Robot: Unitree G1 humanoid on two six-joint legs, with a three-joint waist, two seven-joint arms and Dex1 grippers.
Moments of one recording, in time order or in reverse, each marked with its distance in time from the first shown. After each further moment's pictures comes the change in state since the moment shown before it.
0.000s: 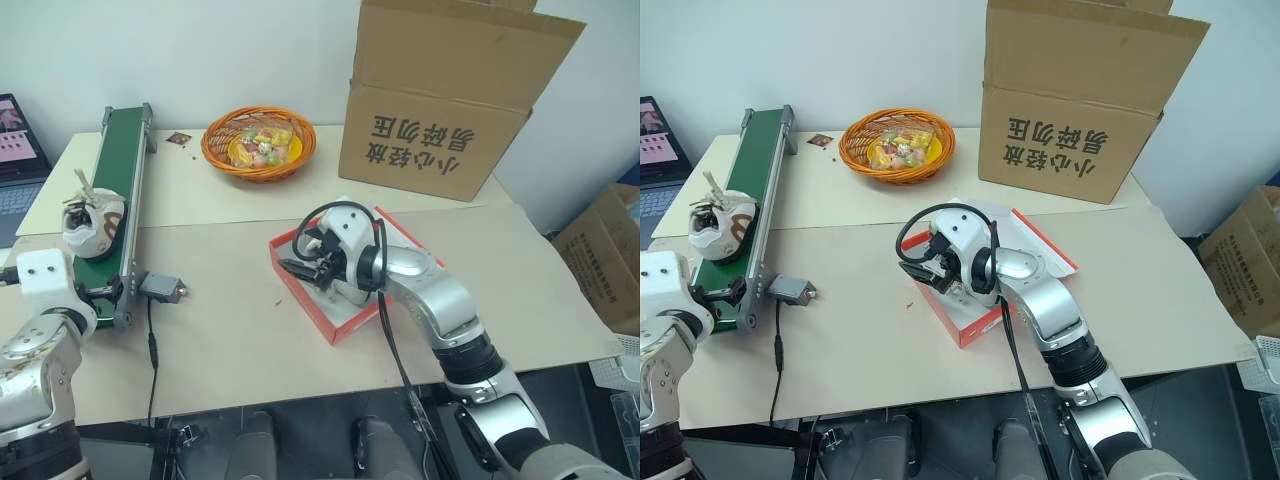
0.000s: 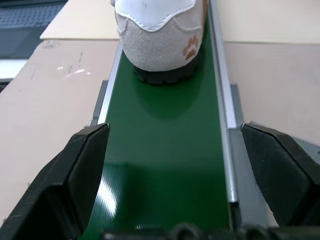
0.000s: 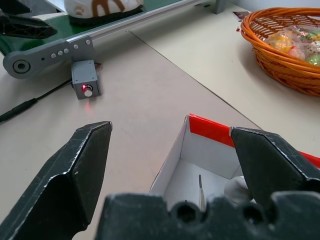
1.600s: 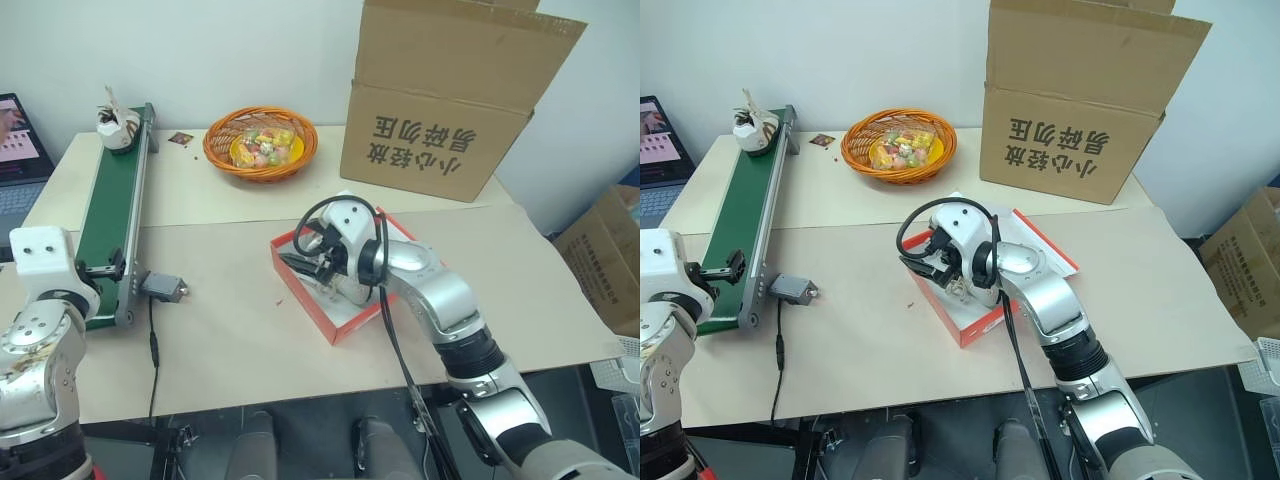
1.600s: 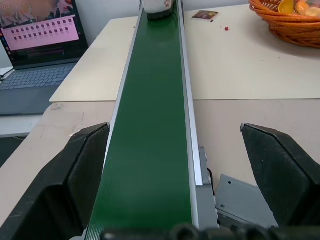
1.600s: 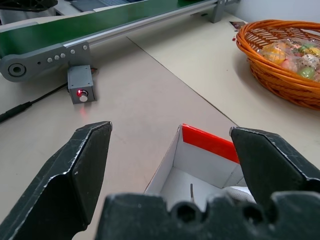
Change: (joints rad) left arm -0.019 -0.001 -0.025 -0.163 -0.004 -0.024 0.043; right arm -0.022 -0.016 0.004 0.034 -0.008 -0.047 0.002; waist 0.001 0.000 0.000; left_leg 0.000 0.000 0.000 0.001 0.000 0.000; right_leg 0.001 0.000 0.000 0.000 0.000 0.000
